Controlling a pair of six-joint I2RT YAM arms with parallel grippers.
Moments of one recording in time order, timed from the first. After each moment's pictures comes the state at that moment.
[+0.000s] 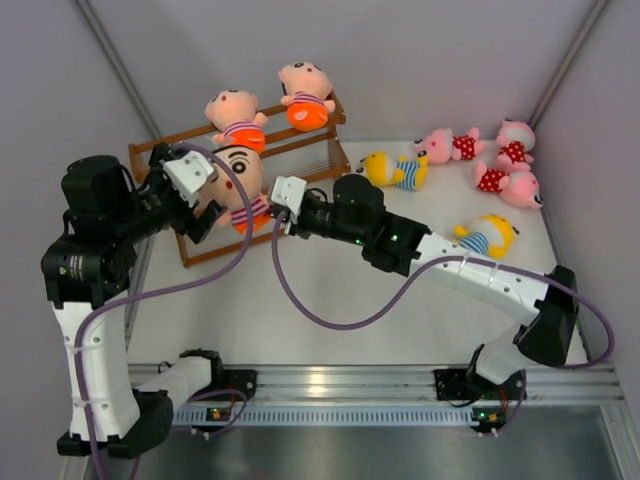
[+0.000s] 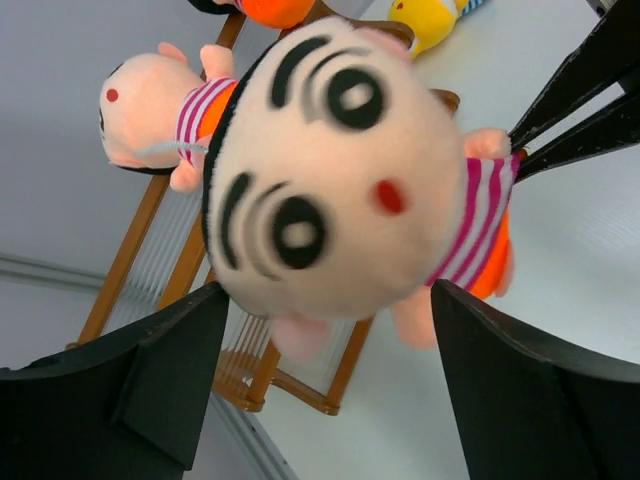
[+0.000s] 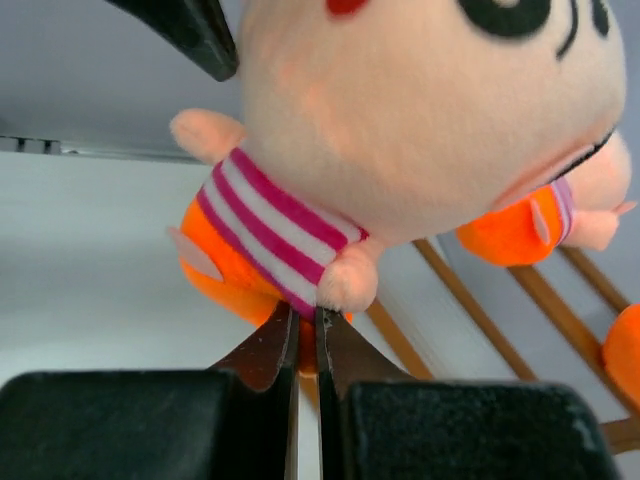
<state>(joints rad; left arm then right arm) -0.04 1.06 1.79 -1.13 0.53 0.69 1.06 1.54 1.47 0.01 -0.18 -0.50</state>
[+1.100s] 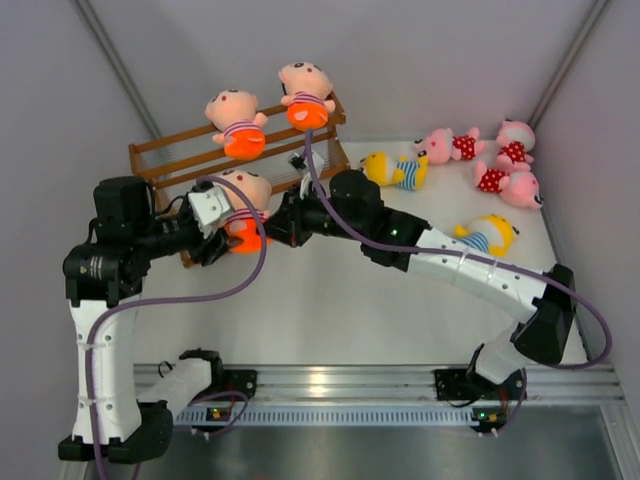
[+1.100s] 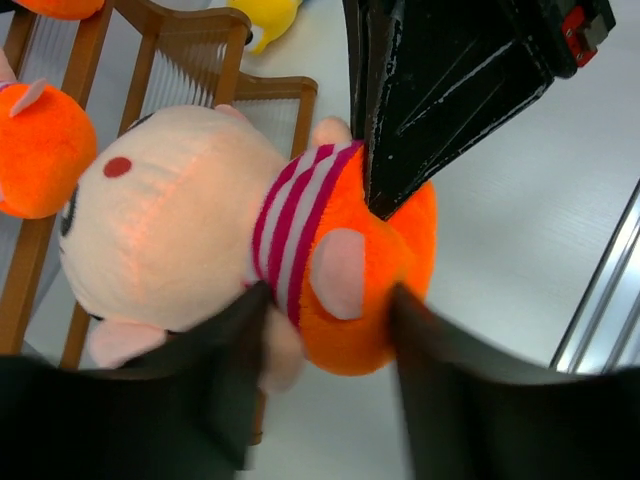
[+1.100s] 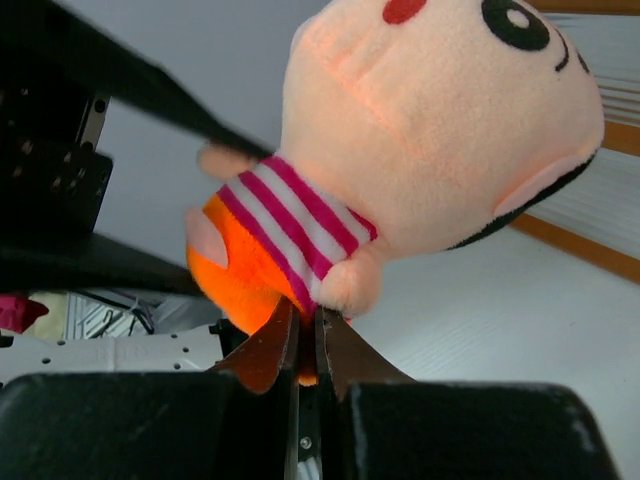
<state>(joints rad) -0.04 0.99 1.59 -1.21 0.77 0.78 1.04 1.54 1.50 -0.09 -0.21 0.52</state>
